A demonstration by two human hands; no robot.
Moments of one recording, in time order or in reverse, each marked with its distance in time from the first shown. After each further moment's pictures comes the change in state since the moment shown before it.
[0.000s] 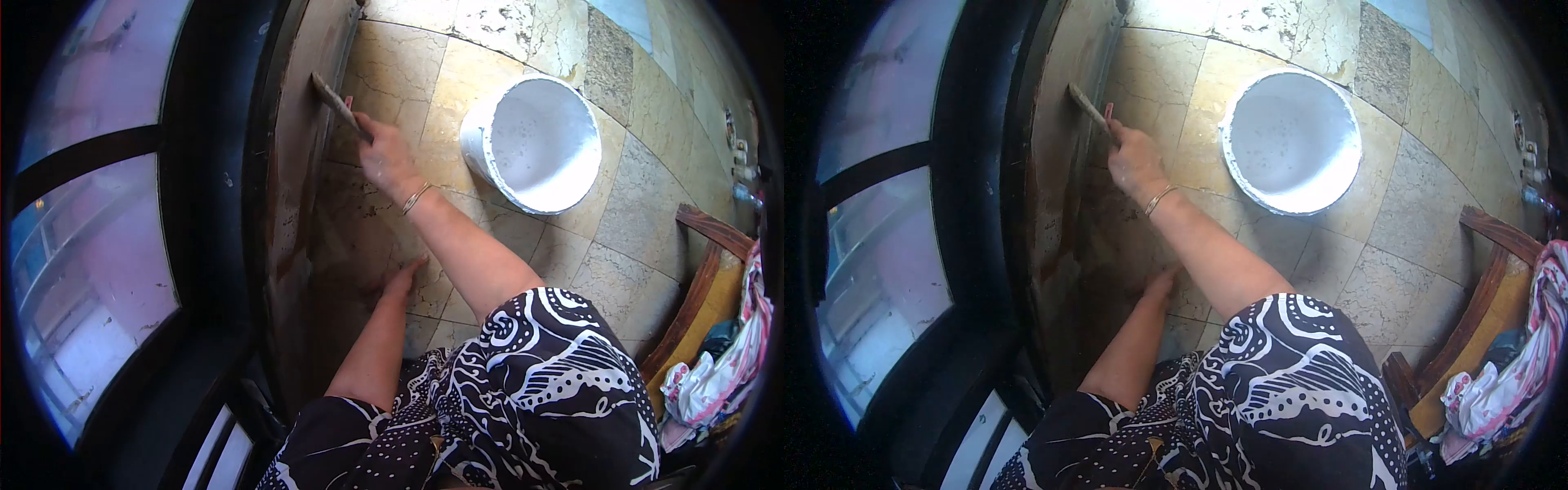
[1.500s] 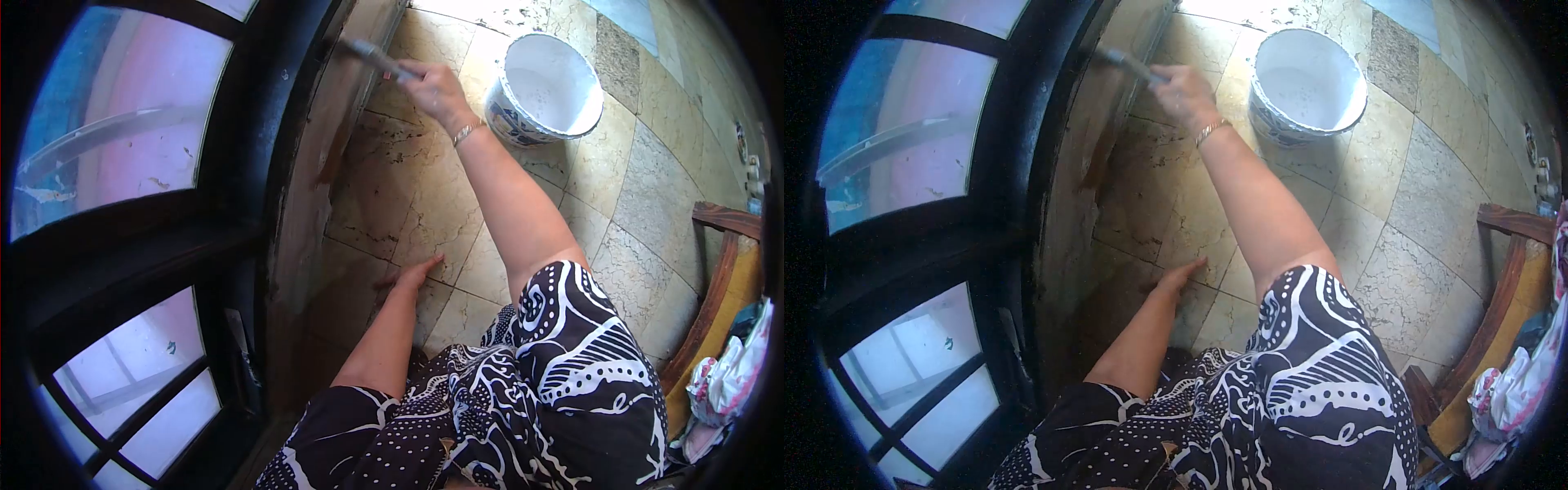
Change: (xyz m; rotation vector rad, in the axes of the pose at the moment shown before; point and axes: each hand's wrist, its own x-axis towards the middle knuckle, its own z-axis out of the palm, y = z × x) left_hand 0.033 -0.120 -0.017 0.169 0.076 -0.144; right_hand -0.022 -0.028 -0.042 -0.090 -0.130 -0.164
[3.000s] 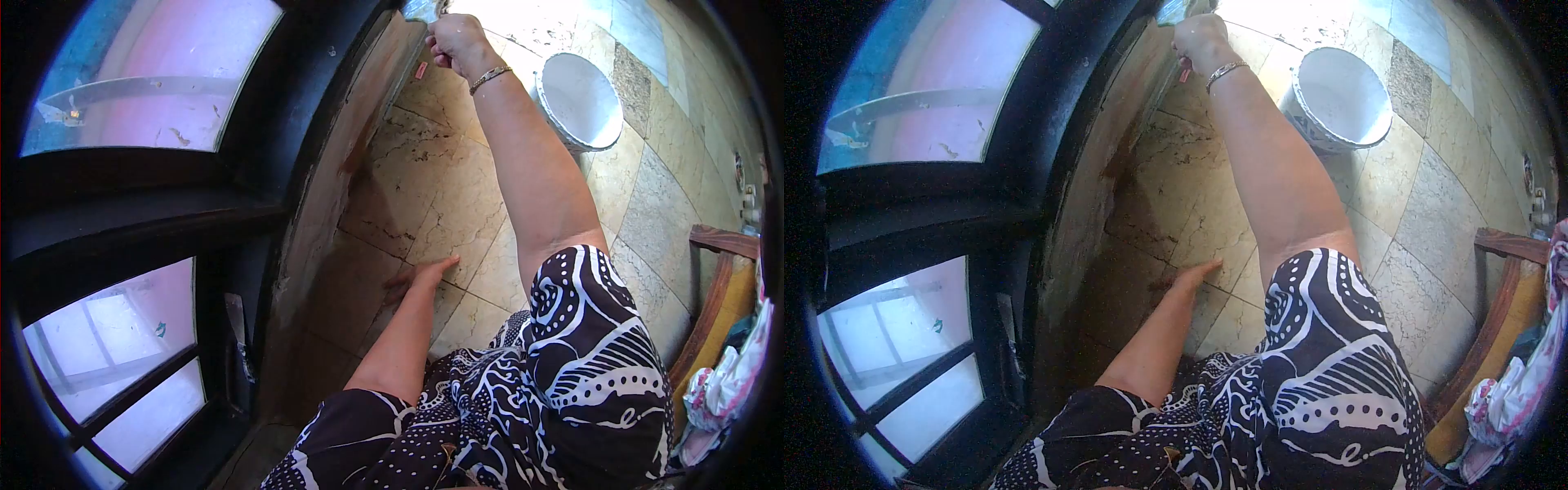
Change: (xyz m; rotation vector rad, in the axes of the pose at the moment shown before) left_hand -0.007 0.005 0.004 -0.198 -0.081 0.206; right_hand 0.059 -0.084 -0.010 0.305 -0.007 0.398
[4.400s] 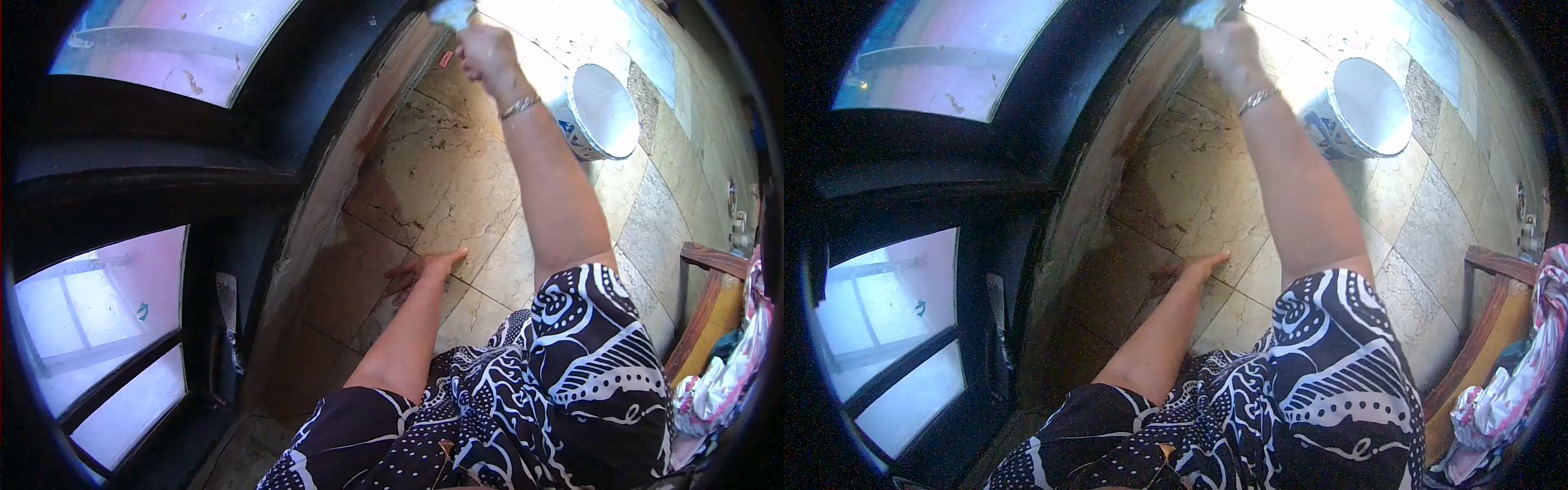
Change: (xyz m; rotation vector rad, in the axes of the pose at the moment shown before) left_hand -0.009 0.019 0.013 0.241 0.368 -0.370; right_hand -0.016 0.032 0.021 -0.226 0.035 -0.194
